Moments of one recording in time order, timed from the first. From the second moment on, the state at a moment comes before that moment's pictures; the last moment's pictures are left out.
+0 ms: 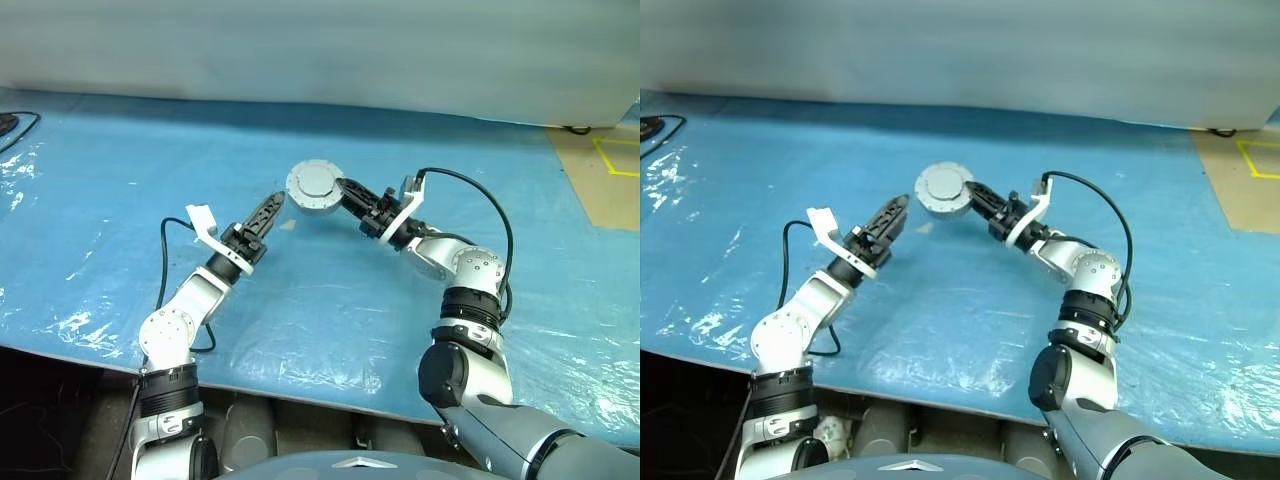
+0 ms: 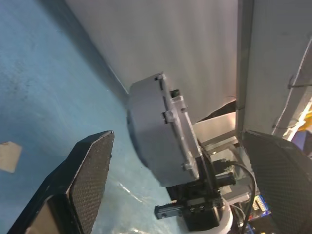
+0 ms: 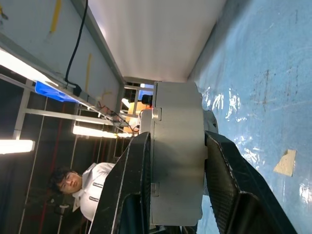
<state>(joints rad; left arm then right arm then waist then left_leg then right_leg) -0.28 0.03 0.32 -0.09 -1.20 0.77 -0.32 -0.72 0.02 -0.63 0.37 0.95 1.21 0.36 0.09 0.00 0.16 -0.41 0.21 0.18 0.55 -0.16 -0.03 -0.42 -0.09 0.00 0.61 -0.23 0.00</state>
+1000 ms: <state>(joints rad) -0.30 0.05 0.27 -0.04 -1.19 0.81 -0.34 -0.65 -0.01 -0.47 0.30 1.04 1.23 0.41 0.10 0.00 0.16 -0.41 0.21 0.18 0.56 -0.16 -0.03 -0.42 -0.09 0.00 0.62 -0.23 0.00</state>
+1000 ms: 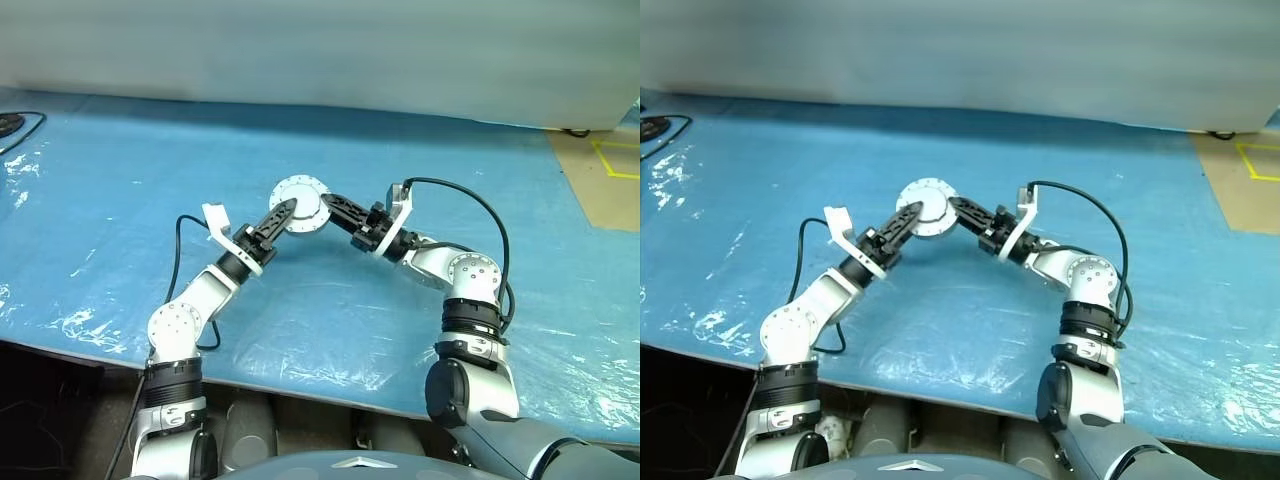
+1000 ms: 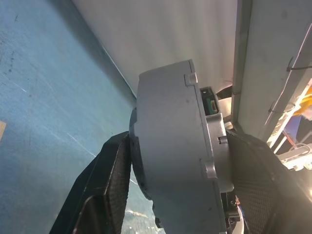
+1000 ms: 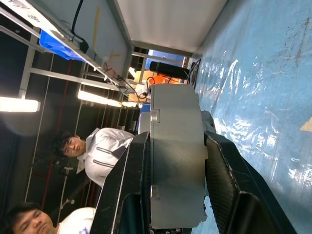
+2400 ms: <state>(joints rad) -0.29 -0.05 0.27 -0.02 -1.23 0.78 -0.32 -0.69 0.02 -0.48 0.31 1.06 1.07 0.41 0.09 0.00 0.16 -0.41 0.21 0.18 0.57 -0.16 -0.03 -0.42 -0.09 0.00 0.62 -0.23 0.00</state>
